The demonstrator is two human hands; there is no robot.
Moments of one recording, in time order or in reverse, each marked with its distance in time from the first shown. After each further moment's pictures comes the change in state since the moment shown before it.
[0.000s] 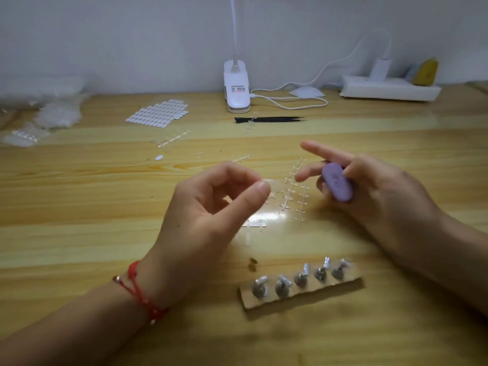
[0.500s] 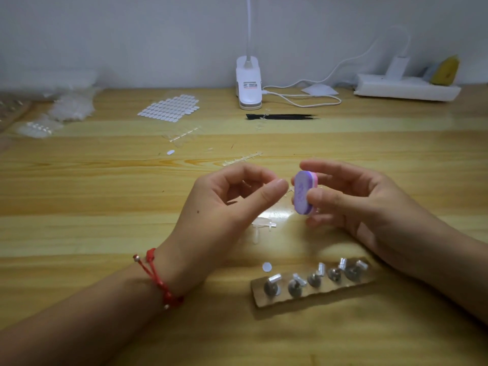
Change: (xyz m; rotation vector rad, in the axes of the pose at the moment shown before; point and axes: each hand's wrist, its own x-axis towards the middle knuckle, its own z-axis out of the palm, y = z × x) left_hand 0.004 -0.010 0.001 -0.107 0.044 -0.193; right_hand -0.003 0.011 0.014 0.148 -0.119 0.003
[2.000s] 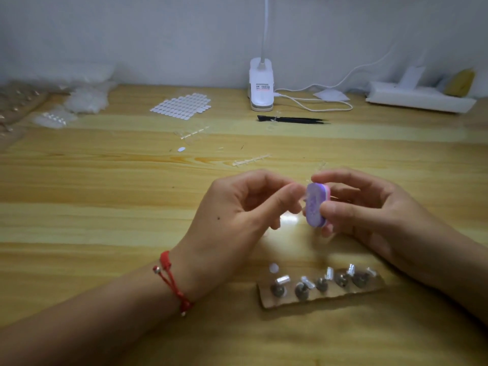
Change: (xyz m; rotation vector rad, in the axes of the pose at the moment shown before) left_hand -0.005 0.006 0.005 0.047 -0.083 0.093; right_hand -0.003 -0.002 -0.010 -0.093 -0.144 0.012
